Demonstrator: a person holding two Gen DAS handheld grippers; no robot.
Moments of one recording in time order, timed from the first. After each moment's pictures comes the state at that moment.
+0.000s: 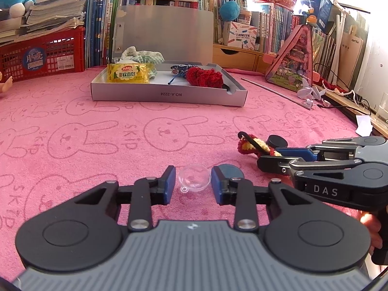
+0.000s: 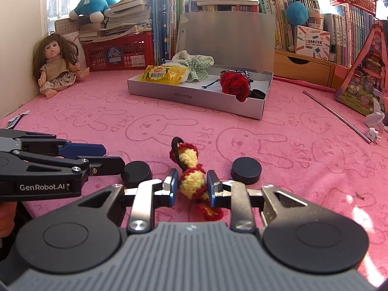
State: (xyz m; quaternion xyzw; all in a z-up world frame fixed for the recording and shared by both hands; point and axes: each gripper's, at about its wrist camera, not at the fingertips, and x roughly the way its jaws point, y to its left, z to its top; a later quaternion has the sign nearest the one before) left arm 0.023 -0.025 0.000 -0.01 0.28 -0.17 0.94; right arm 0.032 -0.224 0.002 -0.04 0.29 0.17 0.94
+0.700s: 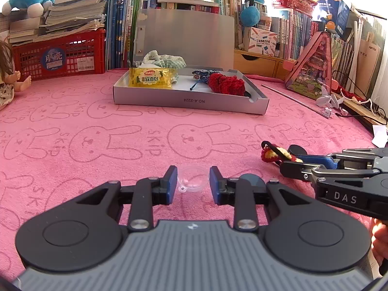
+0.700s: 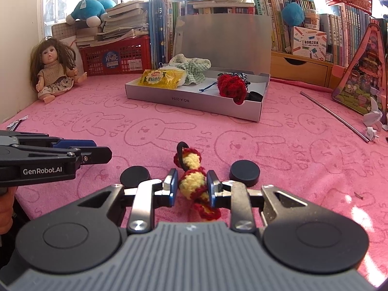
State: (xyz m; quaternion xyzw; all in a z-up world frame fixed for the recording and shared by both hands) left arm 0.029 -0.016 0.006 -0.01 0.28 -0.12 0.95; right arm 0.033 -0.224 0.005 -0.03 0.28 0.16 0.95
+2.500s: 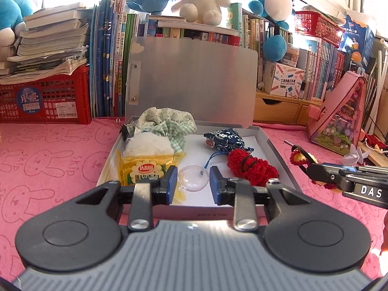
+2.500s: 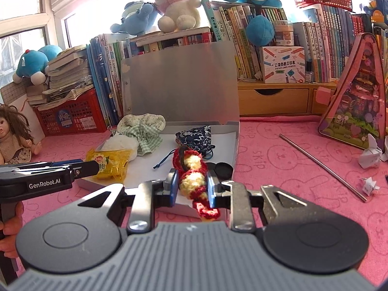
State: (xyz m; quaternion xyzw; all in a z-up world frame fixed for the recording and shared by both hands) left arm 0.217 -0.025 0.078 -0.03 0.26 -0.12 0.96; right arm 0.183 -0.252 0.071 0.06 0.26 0.09 0.96
